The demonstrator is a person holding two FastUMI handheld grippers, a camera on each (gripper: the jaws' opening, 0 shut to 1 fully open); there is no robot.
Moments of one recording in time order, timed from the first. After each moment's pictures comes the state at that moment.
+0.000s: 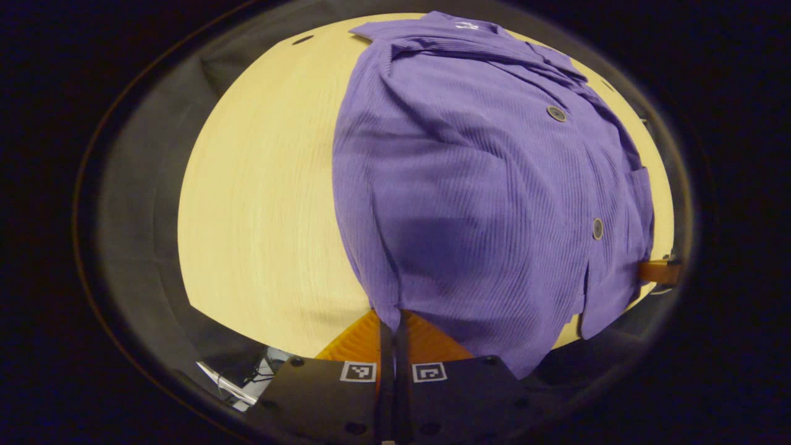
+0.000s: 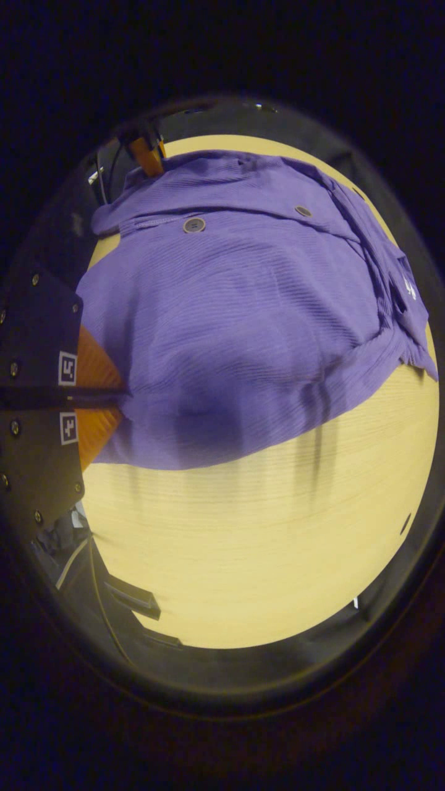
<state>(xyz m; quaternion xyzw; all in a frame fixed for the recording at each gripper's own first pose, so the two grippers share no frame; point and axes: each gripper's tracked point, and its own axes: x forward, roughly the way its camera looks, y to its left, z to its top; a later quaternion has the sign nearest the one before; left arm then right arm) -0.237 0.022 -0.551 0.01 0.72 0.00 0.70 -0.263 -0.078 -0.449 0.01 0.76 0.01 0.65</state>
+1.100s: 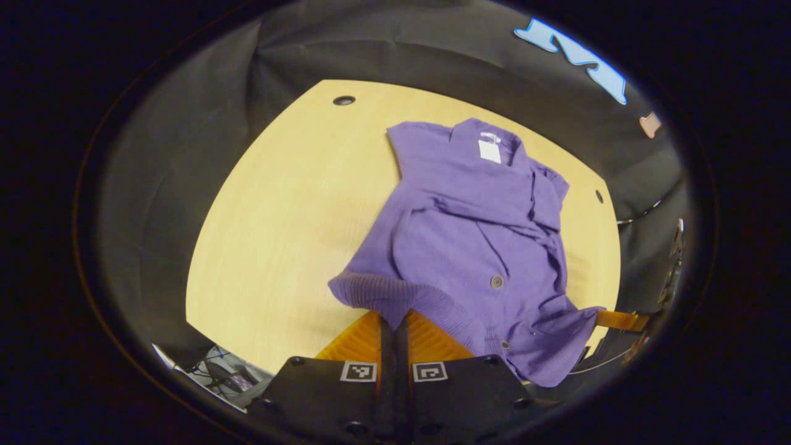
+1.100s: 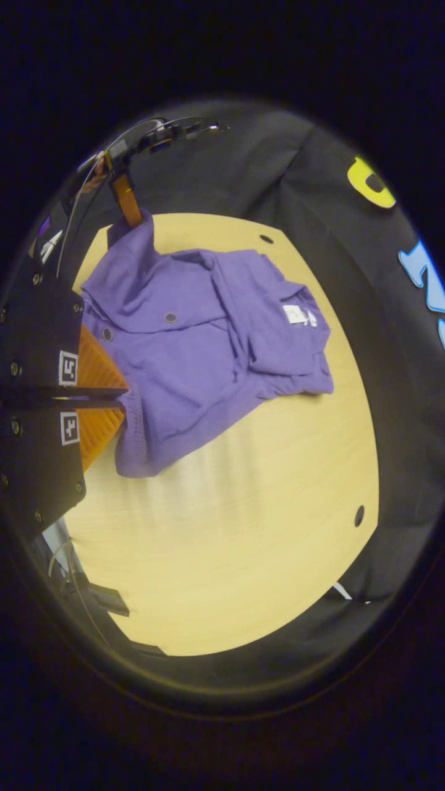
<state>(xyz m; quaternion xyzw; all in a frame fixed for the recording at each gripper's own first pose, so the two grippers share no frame) -0.057 0.028 -0.421 -0.14 0.60 0.02 0.79 -0.100 -0.039 -0.330 0.15 0.63 0.04 0.76</state>
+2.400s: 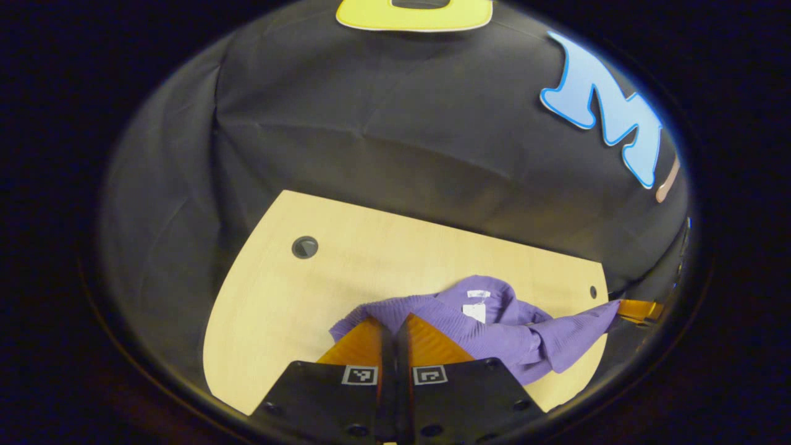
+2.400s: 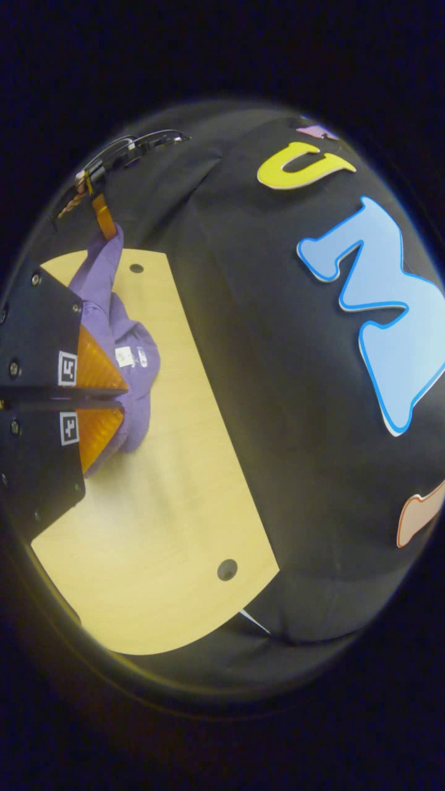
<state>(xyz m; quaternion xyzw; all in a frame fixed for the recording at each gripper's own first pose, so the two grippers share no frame) 0.264 0.047 -0.377 -0.13 0.46 0.00 0.88 0.197 -0.030 -0.279 0.20 0.48 0.02 0.86</state>
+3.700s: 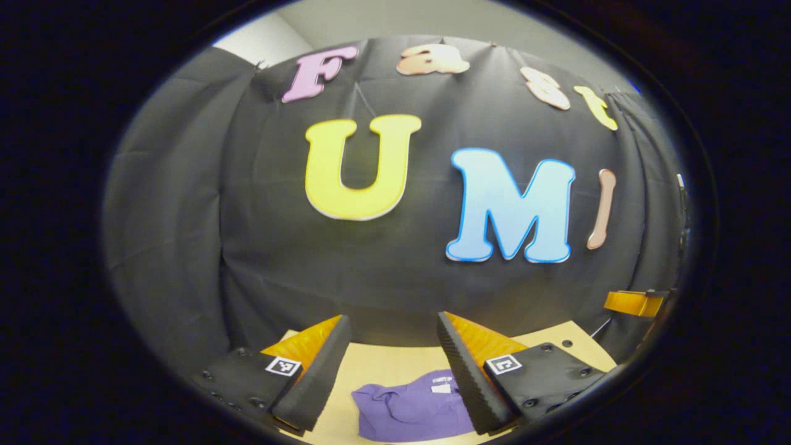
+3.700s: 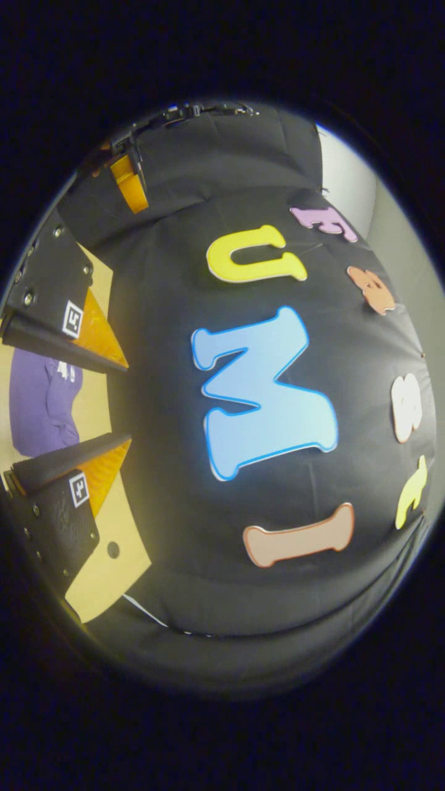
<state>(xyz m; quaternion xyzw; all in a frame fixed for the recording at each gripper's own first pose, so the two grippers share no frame) 0.205 0.023 -0.094 -0.07 0.11 -0.04 0.99 0.151 -0.037 -0.063 0.10 0.16 0.06 0.98</state>
